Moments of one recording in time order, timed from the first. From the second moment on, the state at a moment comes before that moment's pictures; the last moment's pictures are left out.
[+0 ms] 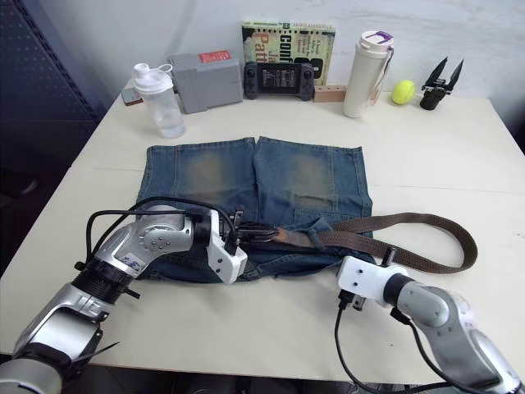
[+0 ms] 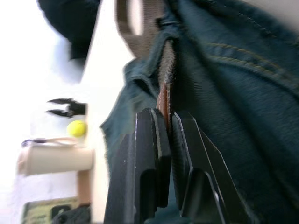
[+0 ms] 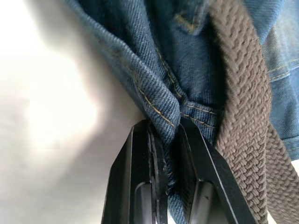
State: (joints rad) left arm -0.70 0.57 -0.42 0.19 0.43 -0.77 -0.55; right arm 0.14 -0.85 0.02 -0.50 -0.16 0.26 0.64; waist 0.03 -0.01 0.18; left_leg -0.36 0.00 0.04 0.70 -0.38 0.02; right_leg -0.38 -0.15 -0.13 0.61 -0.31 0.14
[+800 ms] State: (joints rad) left arm -0.91 0.26 -0.55 0.54 0.69 -0.76 -0.37; right arm 0.09 -0.75 0.07 -0.51 -0.19 0.34 0.62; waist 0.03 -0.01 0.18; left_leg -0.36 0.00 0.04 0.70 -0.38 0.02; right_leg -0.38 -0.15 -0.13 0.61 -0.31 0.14
